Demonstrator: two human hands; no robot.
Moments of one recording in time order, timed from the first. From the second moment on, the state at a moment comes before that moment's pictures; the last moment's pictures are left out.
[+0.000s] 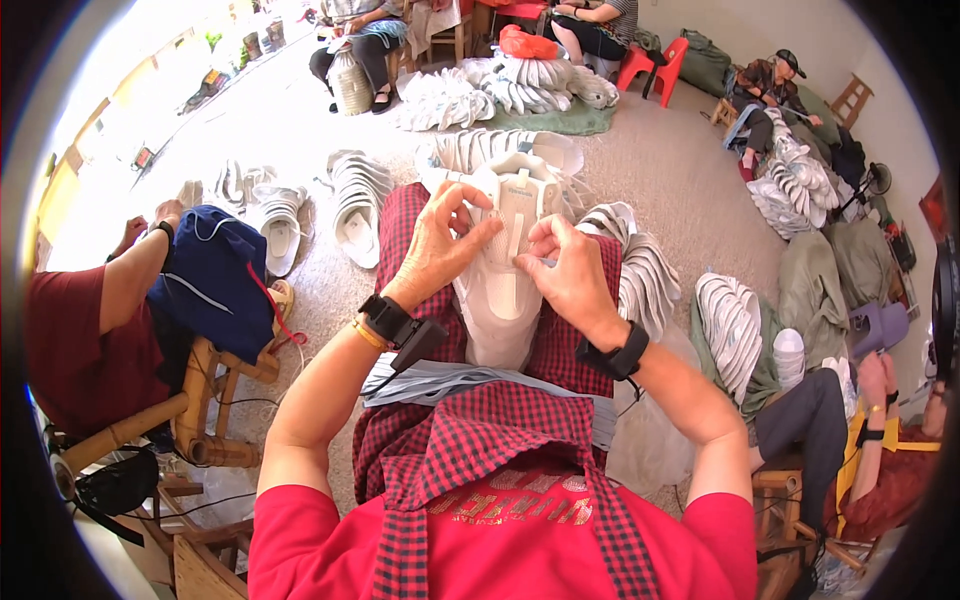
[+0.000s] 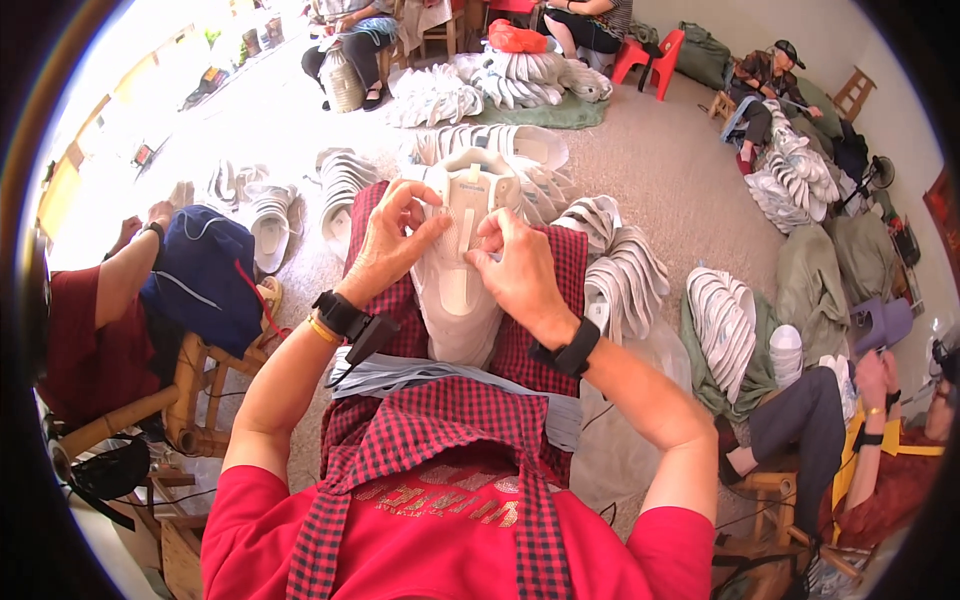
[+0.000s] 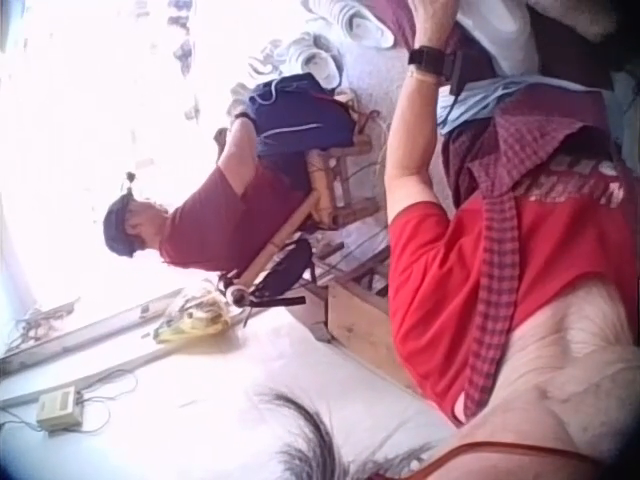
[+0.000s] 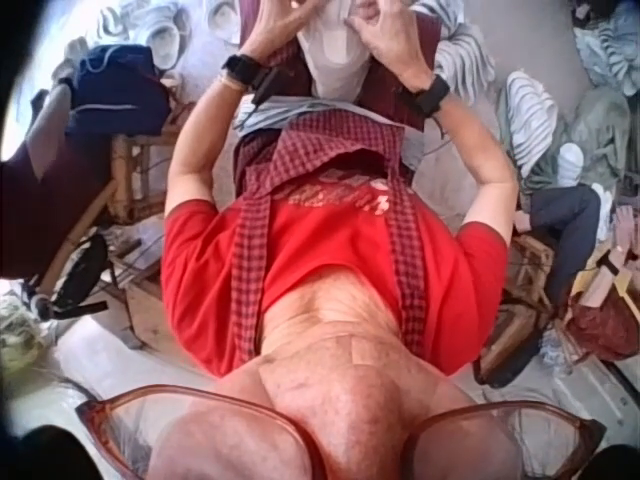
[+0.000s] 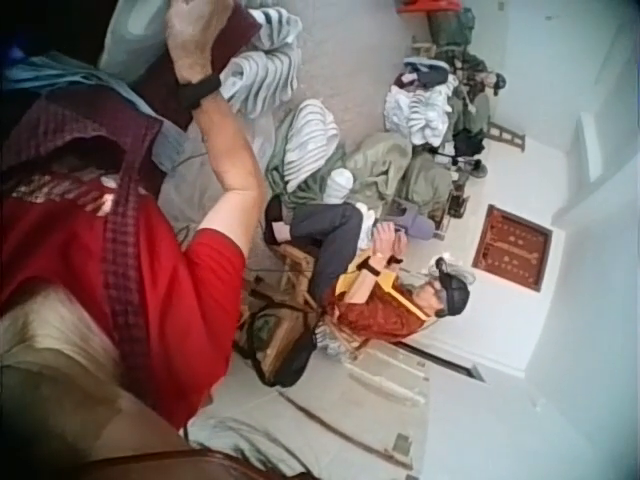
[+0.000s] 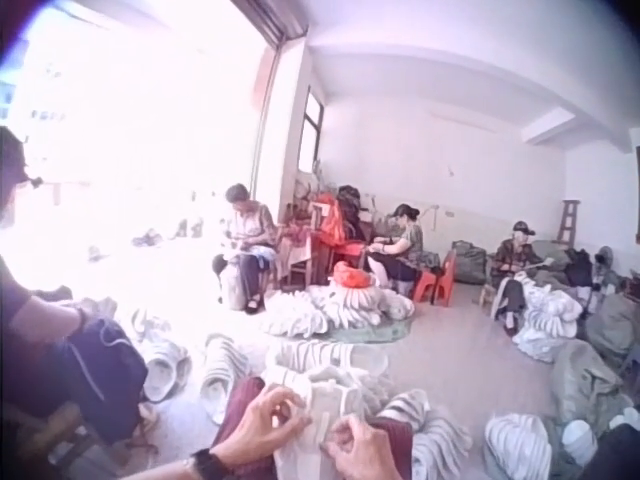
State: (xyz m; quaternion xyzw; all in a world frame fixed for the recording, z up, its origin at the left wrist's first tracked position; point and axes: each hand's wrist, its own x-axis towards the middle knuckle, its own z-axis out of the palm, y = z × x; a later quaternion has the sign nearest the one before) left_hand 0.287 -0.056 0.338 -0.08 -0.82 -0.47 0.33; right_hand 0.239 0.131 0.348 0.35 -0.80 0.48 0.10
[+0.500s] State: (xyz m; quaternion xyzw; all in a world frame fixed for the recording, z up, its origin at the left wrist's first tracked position) left_hand 0.305 -0.050 0.345 -0.14 -0.85 -0.39 0.34; right_hand 0.241 0.137 0.351 0.49 -0.77 0.38 0.15
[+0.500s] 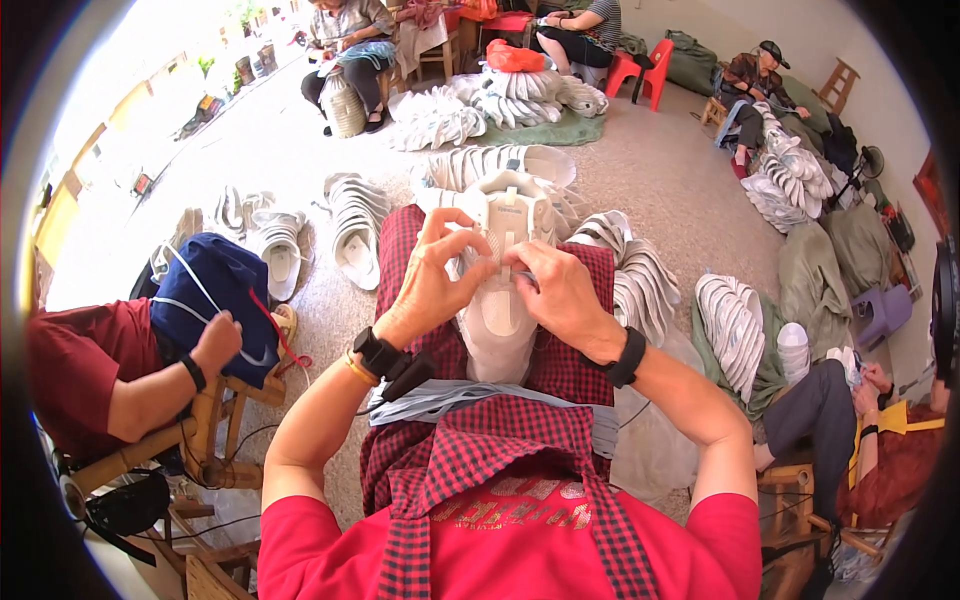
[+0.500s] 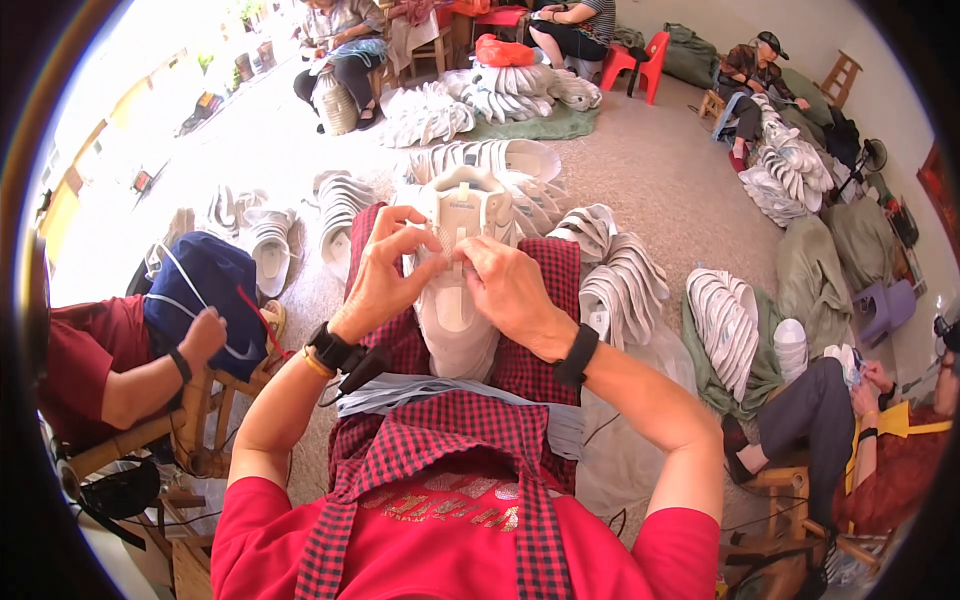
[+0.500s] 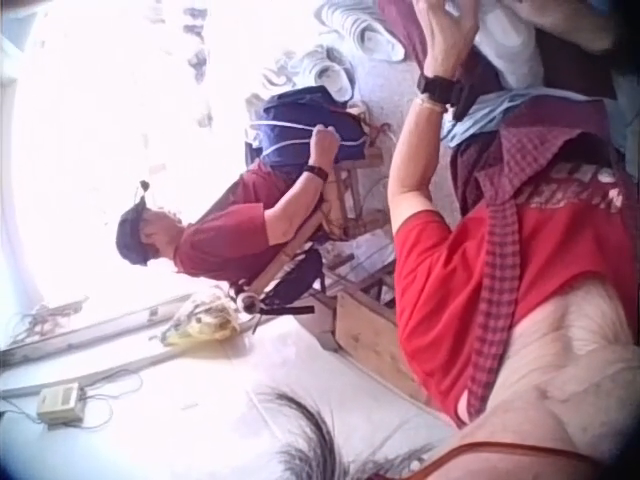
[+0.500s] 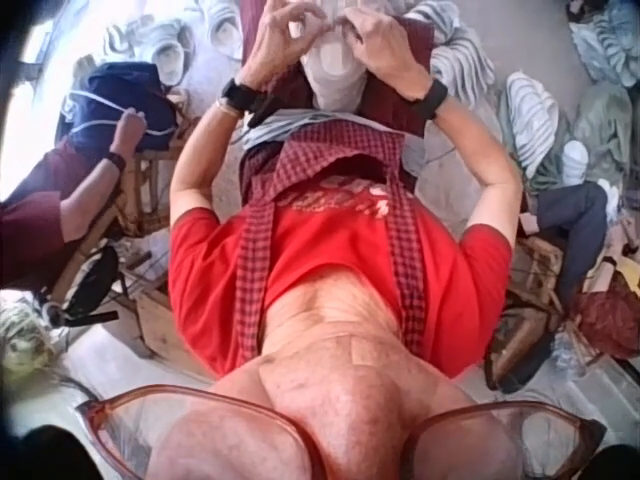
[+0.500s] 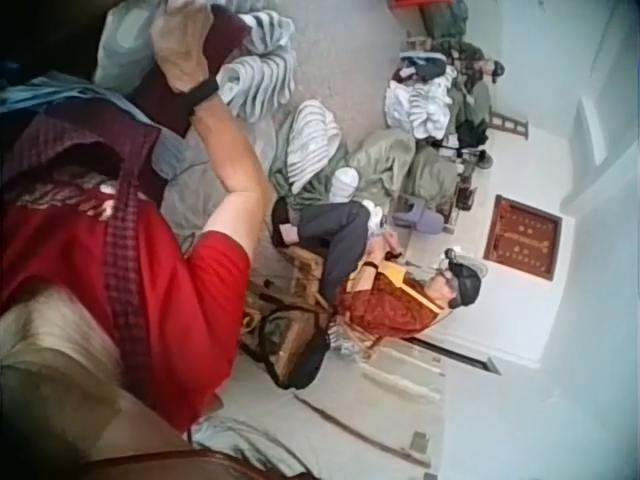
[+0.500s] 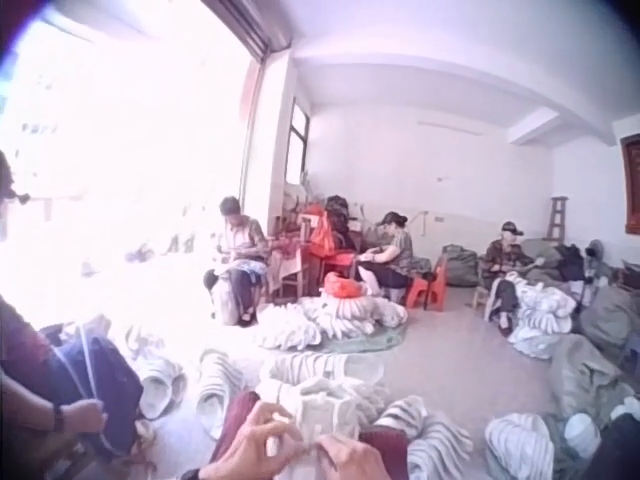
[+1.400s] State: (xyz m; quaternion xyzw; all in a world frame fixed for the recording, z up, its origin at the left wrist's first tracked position) left_hand 0.397 -0.240 0.374 0.19 -0.83 0.50 0.14; right_hand 0.238 0.149 0.335 0.50 -0.71 0.49 0.09
